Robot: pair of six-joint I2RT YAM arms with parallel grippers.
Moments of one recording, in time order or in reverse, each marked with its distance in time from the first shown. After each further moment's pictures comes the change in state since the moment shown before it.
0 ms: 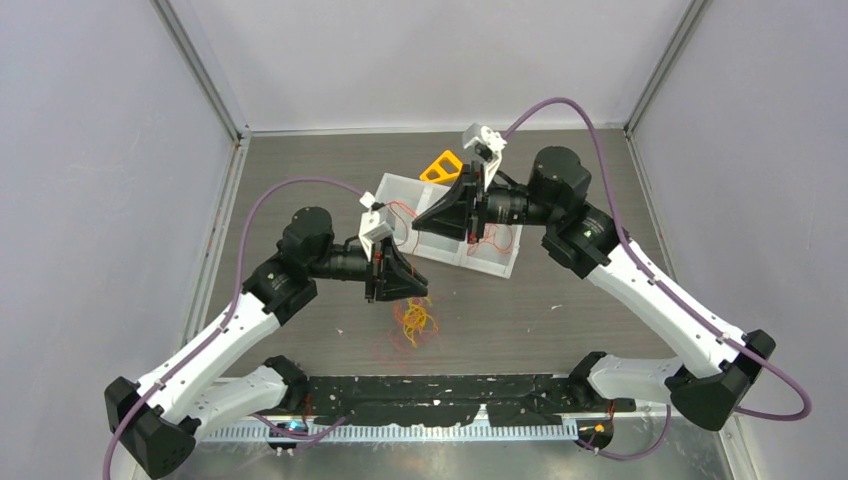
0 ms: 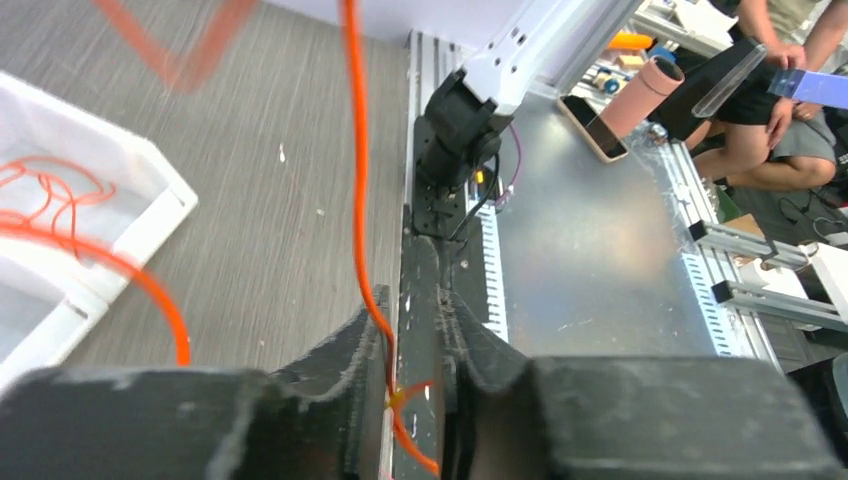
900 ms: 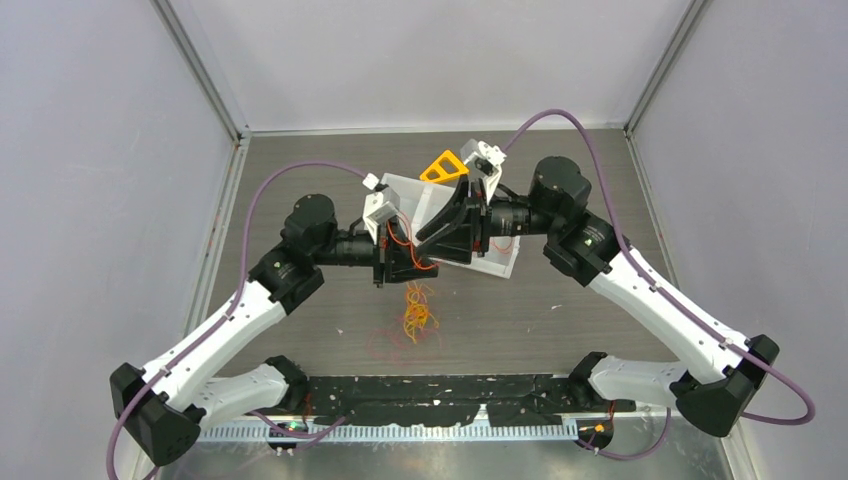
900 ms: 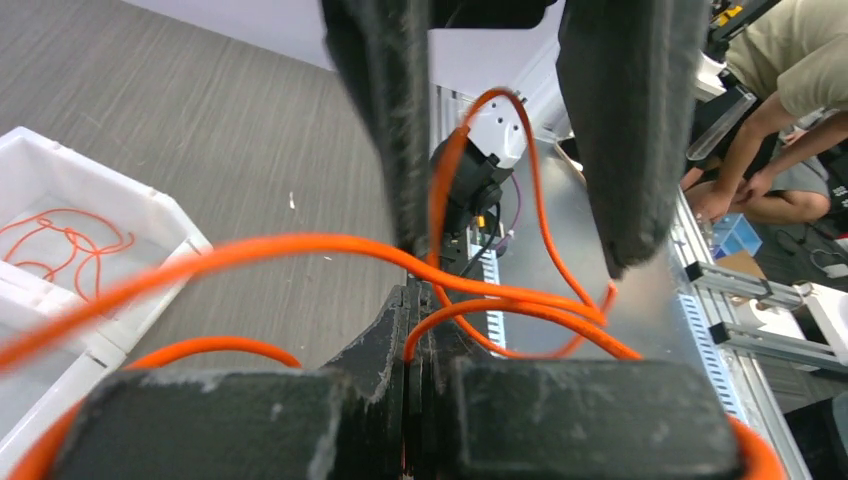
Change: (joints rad) left arm -0.015 0.063 0.064 0.064 -0.045 -0.055; right arm -0.001 -0.049 -0.047 0.007 -0.077 0.039
